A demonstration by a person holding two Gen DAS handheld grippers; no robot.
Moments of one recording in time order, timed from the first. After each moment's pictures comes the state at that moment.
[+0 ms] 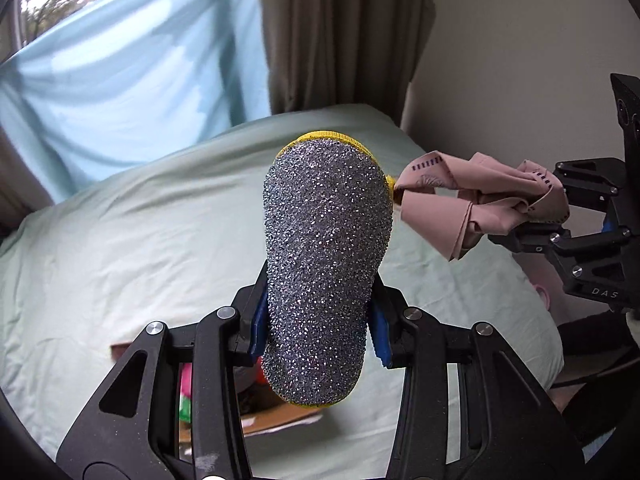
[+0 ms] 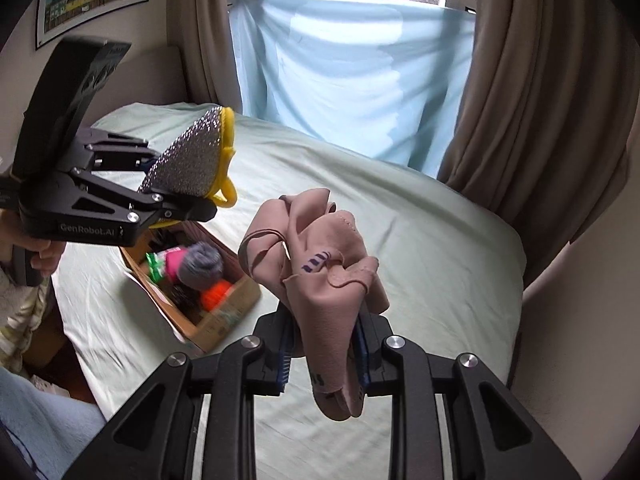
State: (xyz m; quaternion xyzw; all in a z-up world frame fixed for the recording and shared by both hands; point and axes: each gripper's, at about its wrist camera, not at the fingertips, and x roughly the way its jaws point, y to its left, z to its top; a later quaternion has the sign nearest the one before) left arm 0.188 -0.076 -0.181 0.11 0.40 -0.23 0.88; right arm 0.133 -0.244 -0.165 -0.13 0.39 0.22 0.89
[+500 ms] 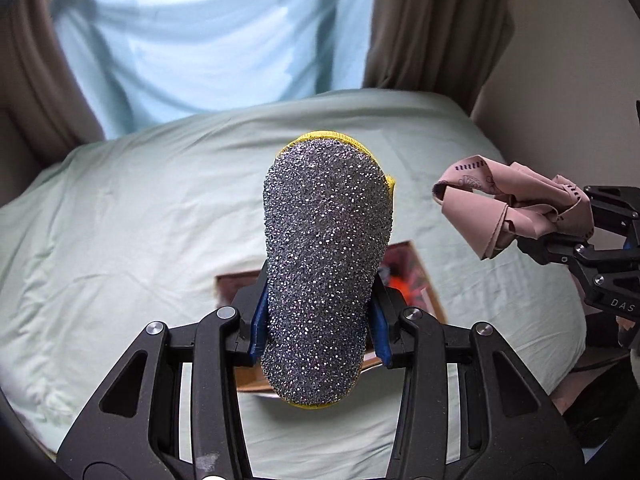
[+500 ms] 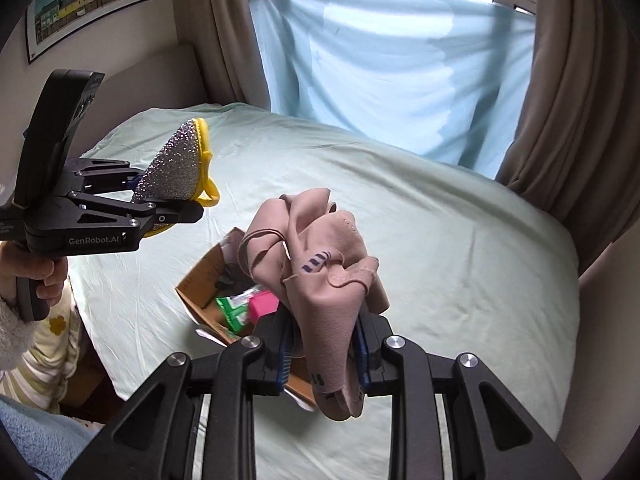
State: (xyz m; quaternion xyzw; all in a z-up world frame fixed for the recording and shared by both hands) left arm 0.183 0.137 -0.189 0.07 0.44 -0.15 0.88; right arm 0.143 -0.058 -0.172 -0.09 0.43 0.23 0.87
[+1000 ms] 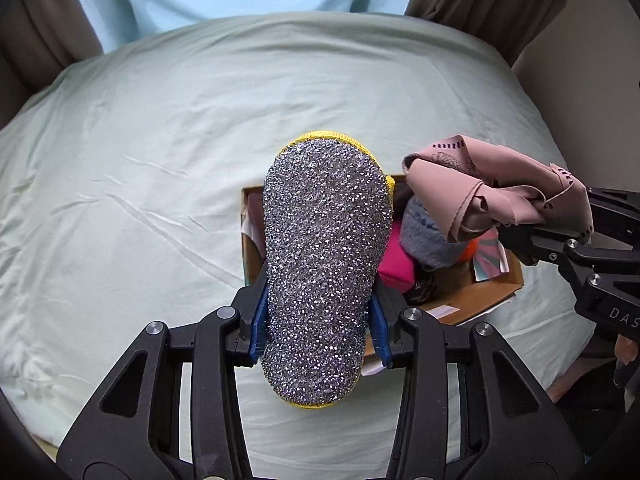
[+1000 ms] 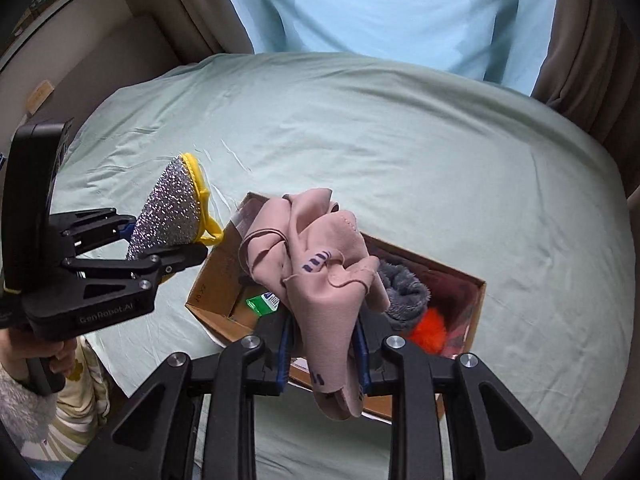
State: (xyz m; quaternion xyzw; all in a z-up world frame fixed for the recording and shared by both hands) left arm 0.223 0.205 -0.307 0.04 0.55 -0.13 0.83; right arm 0.203 0.032 -0.276 -0.03 0.54 0.20 0.82
